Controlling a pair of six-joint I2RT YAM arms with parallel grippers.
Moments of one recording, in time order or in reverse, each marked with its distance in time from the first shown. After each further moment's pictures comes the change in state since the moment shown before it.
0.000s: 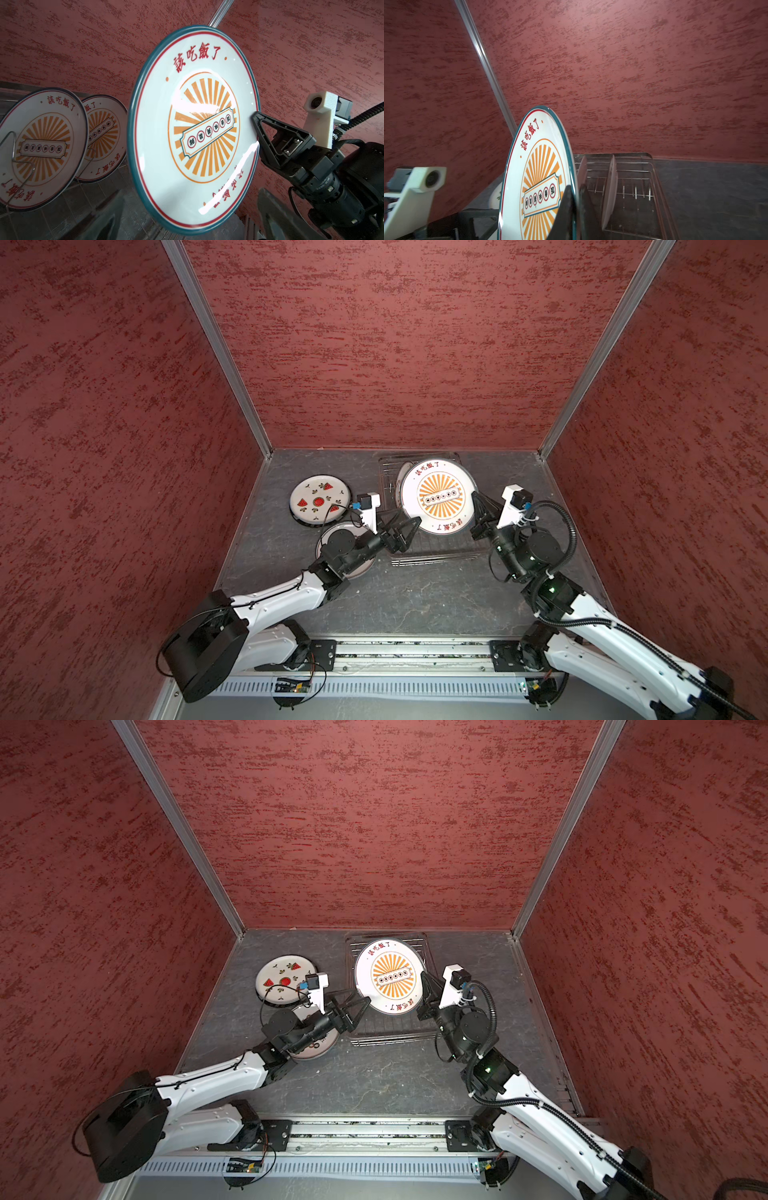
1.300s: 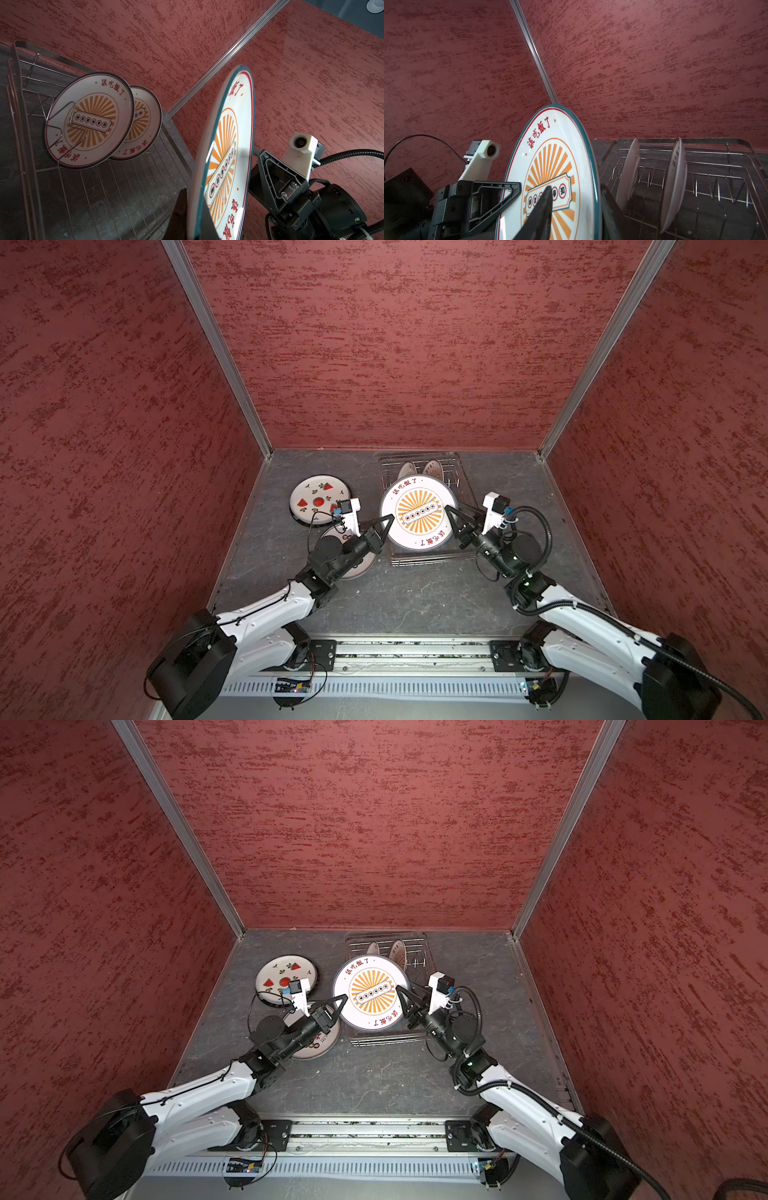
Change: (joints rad) left arm 0.083 -0.101 -0.090 -0.048 -0.026 -0.181; right arm -0.062 0.203 -0.166 0.401 -0.341 0.140
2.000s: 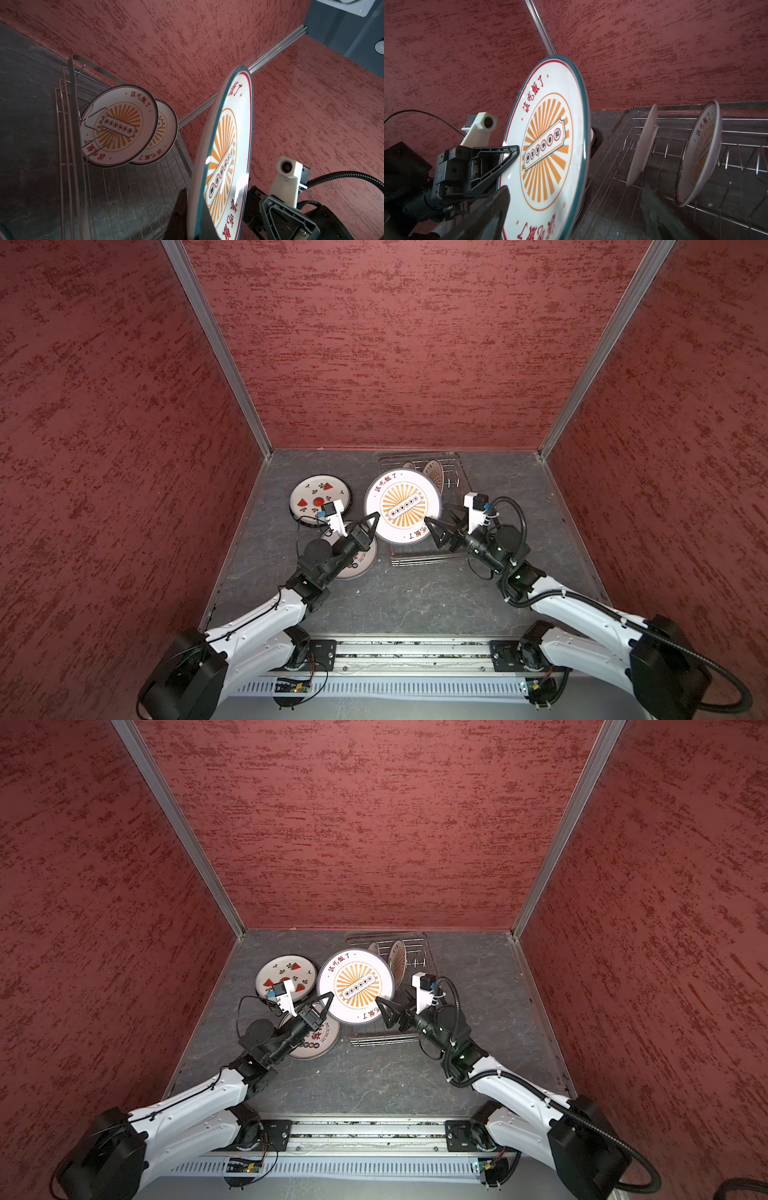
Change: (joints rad) left arm 0.080 -0.126 -0.069 -0.050 -0.072 -0.101; right arm 0.016 0.098 0.049 -0.112 -0.027 0.035
